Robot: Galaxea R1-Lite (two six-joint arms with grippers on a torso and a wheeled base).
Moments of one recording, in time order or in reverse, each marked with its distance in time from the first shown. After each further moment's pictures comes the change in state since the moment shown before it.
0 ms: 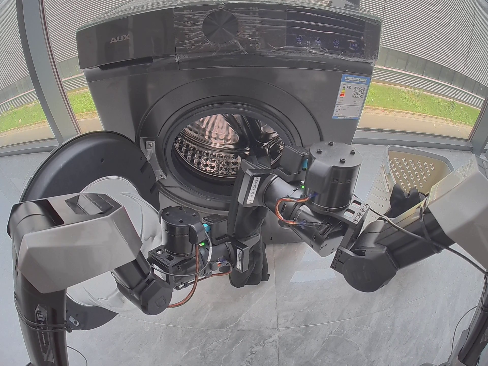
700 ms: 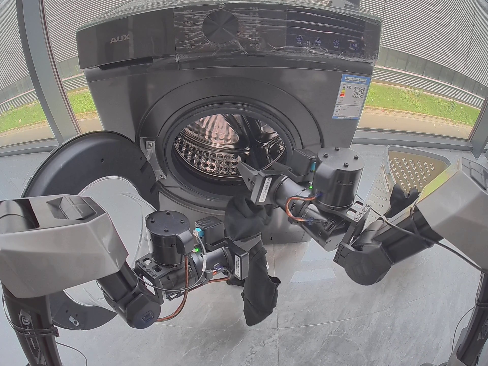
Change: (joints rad) left arm -0.046 -0.096 0.140 -0.129 0.003 0.000; right arm -0.063 0.042 0.020 -0.064 0.027 -0.010
